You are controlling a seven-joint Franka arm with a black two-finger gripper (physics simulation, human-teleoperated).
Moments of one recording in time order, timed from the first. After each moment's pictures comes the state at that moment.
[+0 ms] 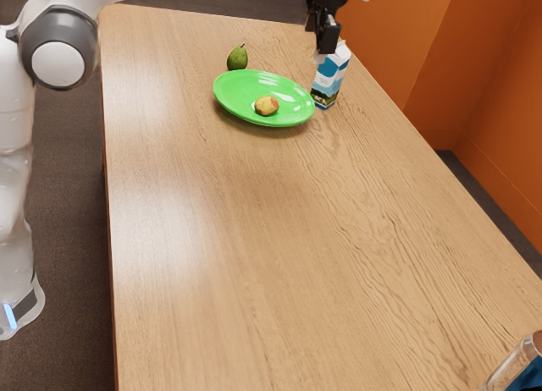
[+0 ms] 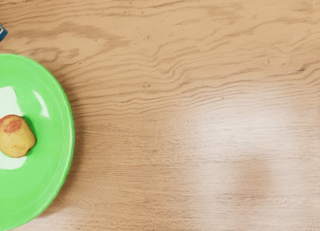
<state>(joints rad) -0.09 0.12 0.07 -1.07 0.27 1.33 0.16</state>
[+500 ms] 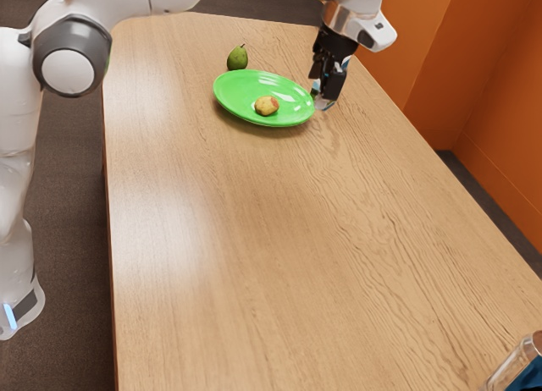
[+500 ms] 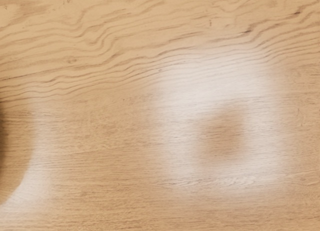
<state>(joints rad) -0.11 0.17 0.07 -1.15 0.19 1.32 0.15</state>
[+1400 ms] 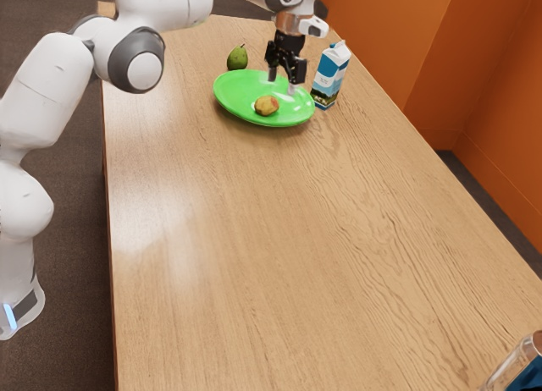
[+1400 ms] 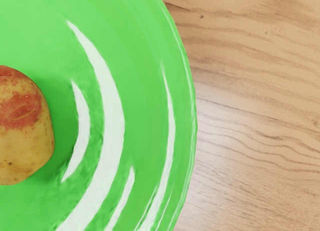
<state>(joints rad) 0.65 0.63 -0.25 -0.89 0.06 1.50 0.18</state>
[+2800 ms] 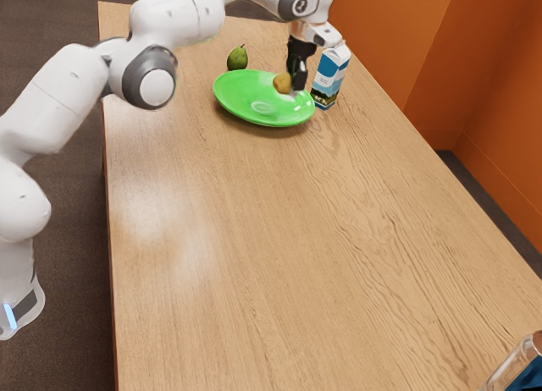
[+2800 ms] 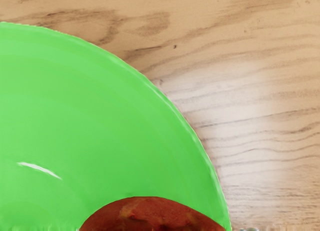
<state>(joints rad) 0.58 0.73 -0.31 -0.73 0.22 1.47 0.54</state>
